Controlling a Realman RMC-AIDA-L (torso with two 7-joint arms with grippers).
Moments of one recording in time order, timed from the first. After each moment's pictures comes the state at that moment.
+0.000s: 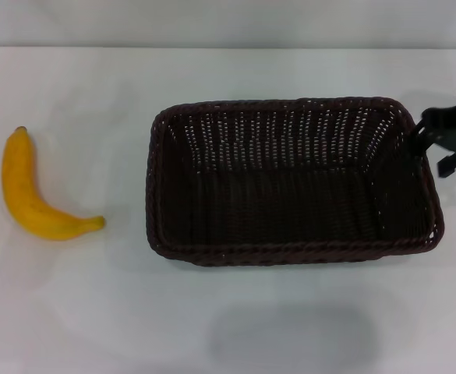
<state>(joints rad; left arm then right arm) -0.43 -2.01 0.76 0.32 -2.78 -1.35 2.82 0.77 1.99 -1.19 -1.39 0.53 1.83 0.32</state>
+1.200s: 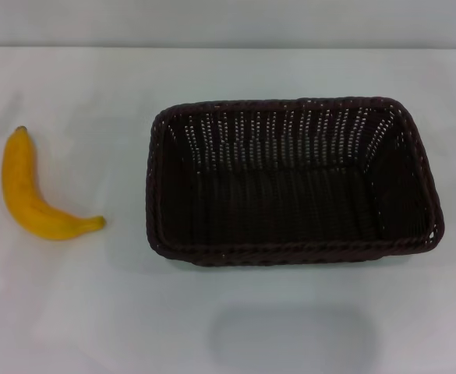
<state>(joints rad) -0.25 -2.03 0.75 0.98 -1.75 -1.03 1.20 0.32 1.99 -0.38 -0.77 1.59 1.32 -1.83</state>
